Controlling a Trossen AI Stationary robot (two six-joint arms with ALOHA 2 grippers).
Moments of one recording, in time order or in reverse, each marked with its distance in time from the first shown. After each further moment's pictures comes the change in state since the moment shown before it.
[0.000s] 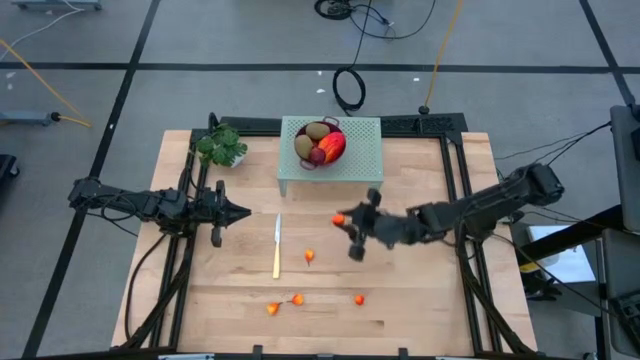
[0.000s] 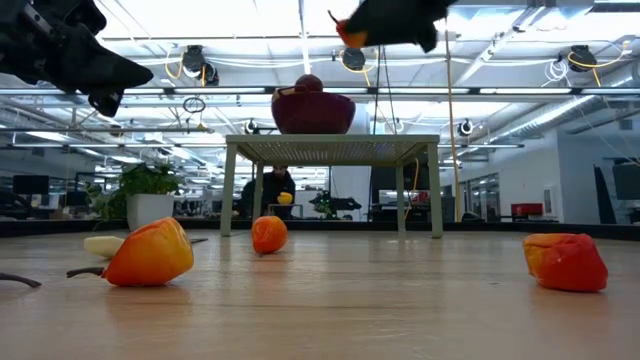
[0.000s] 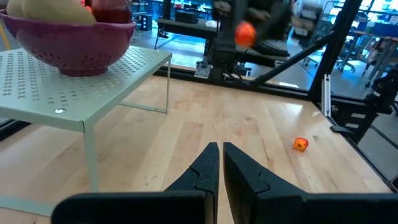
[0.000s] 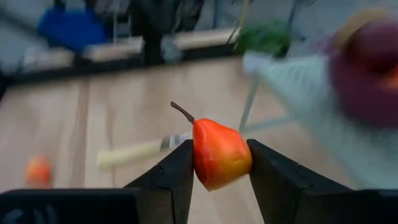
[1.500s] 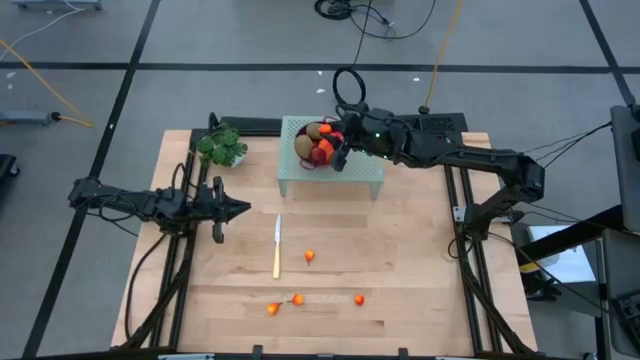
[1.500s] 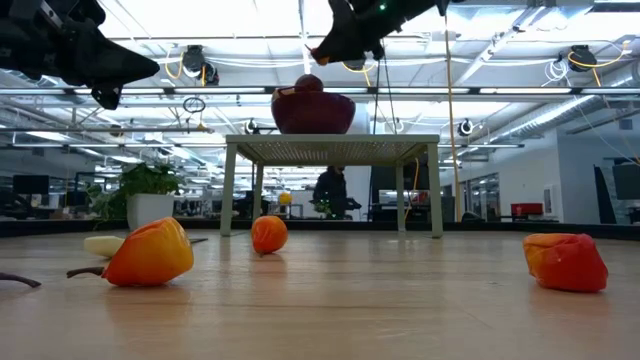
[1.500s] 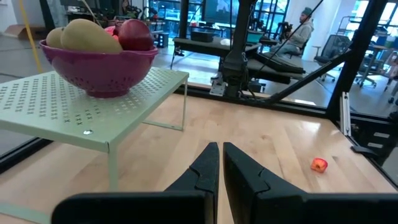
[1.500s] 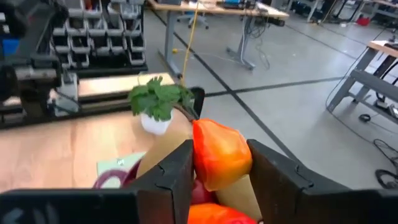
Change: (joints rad) left arm 0.000 0.001 0.000 0.067 -0.079 0.035; right arm -0.590 0.124 0.344 -0.021 -0.368 -0.370
